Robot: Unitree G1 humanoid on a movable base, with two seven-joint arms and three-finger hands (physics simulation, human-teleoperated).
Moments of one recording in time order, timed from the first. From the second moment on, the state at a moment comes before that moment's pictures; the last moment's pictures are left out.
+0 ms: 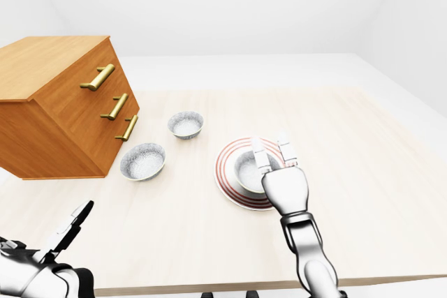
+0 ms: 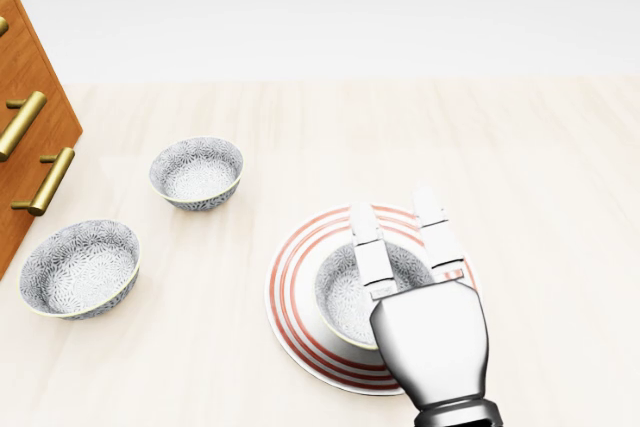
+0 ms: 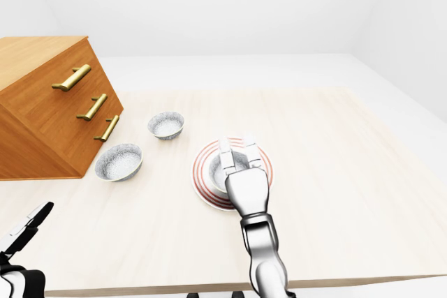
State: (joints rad) left arm 0.22 -0.06 0.62 -0.36 -0.18 0.03 0.52; right arm 0.13 0.00 0.23 -0.21 -1.93 0.09 -0.14
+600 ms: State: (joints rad) left arm 0.22 -0.05 0.61 -0.33 -0.17 0.01 0.52; right arm -0.22 -0.34 0.18 -0.64 -1.97 0.09 0.45
